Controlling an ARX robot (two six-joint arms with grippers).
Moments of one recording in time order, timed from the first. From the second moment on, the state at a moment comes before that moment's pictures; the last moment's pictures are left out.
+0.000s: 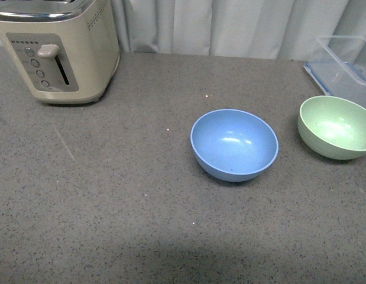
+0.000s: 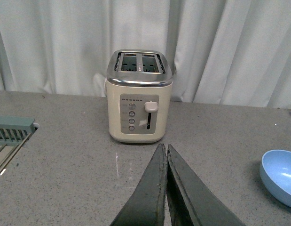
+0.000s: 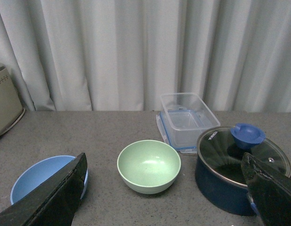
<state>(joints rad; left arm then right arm) 0.00 0.01 0.02 0.00 0.00 -0.01 0.00 0.00 0.01 0.00 0.00 0.00</state>
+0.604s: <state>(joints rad) 0.00 0.00 0.02 0.00 0.00 0.00 -0.03 1.54 0.45 0.73 -0.05 -0.24</state>
